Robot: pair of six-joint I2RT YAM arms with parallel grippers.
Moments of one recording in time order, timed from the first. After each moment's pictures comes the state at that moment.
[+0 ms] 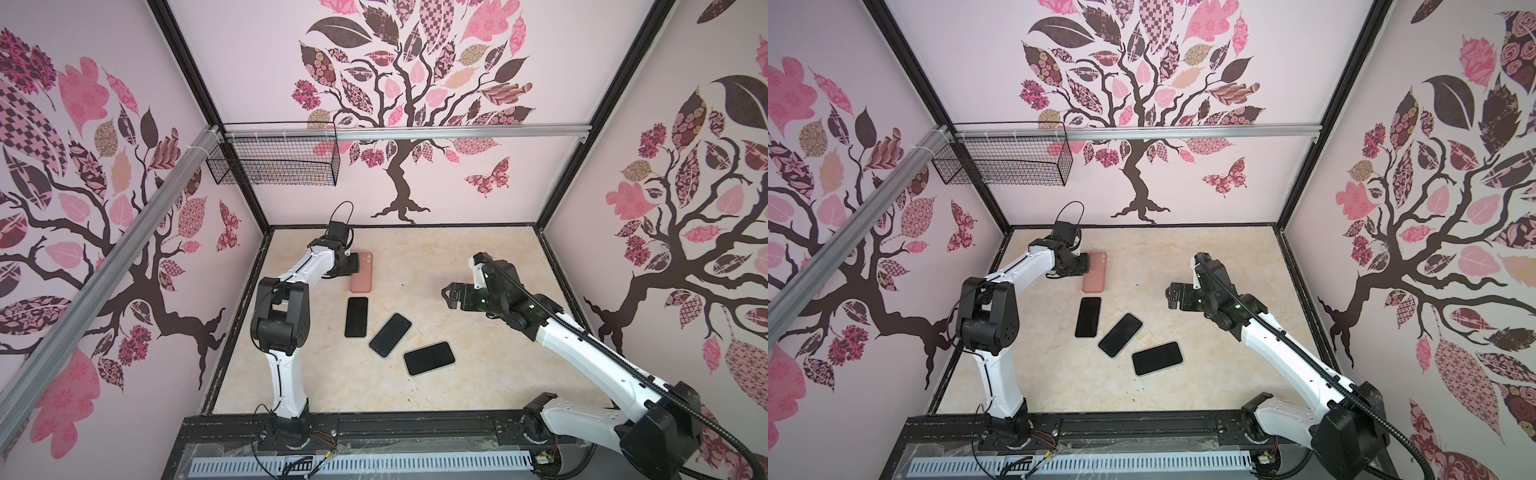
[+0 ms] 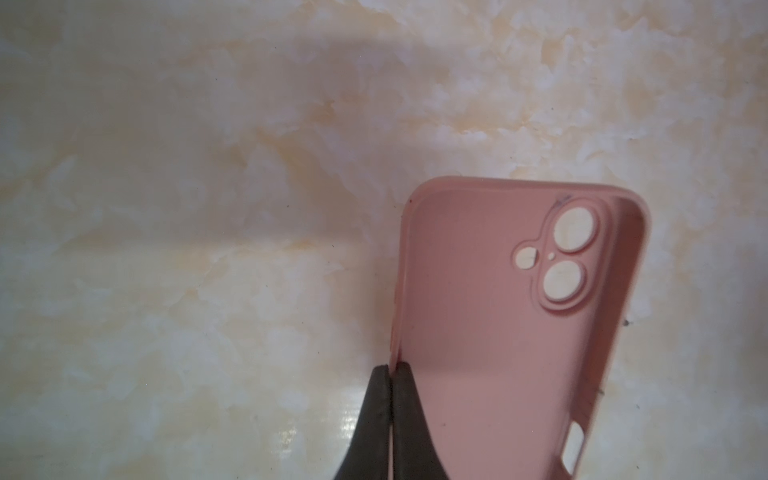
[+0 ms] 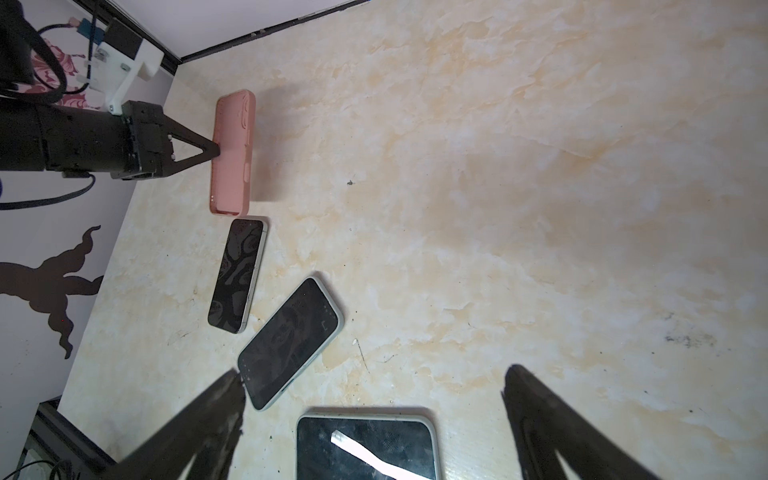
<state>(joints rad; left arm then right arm) -0.19 2.04 1.62 -0.69 0.06 -0.21 0.50 1.16 0.94 -0.47 -0.06 0.50</state>
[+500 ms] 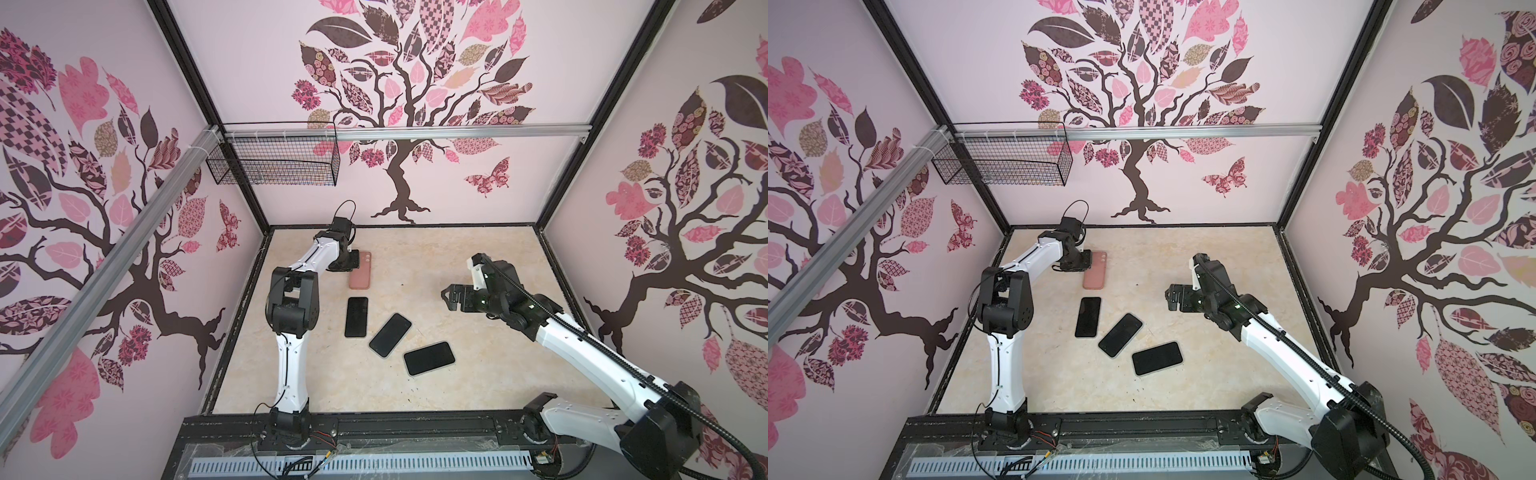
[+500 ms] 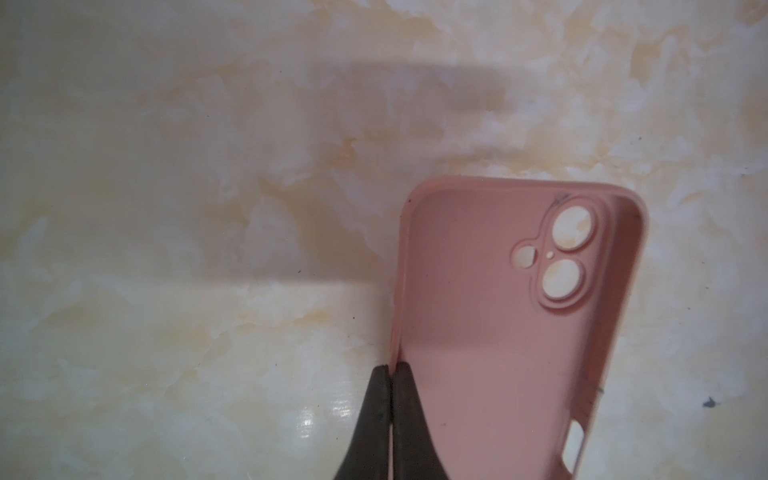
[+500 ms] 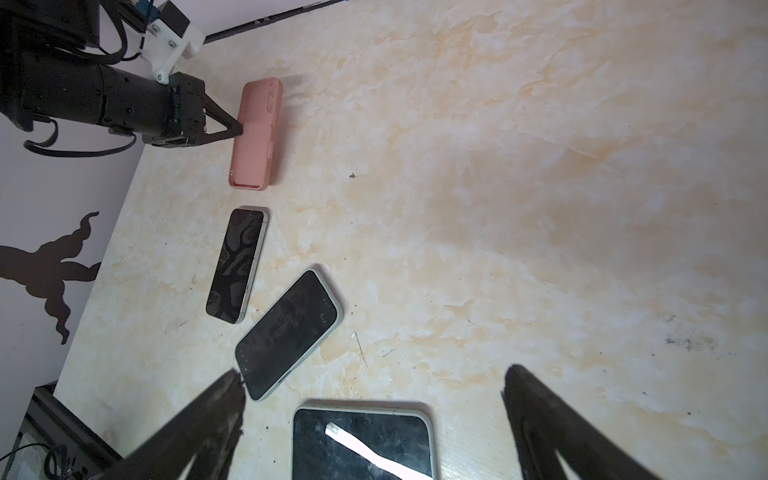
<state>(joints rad) -0.17 2.23 1.84 -0.80 0.02 -0.18 0.50 1.16 0.93 -0.48 -0.08 0.48</state>
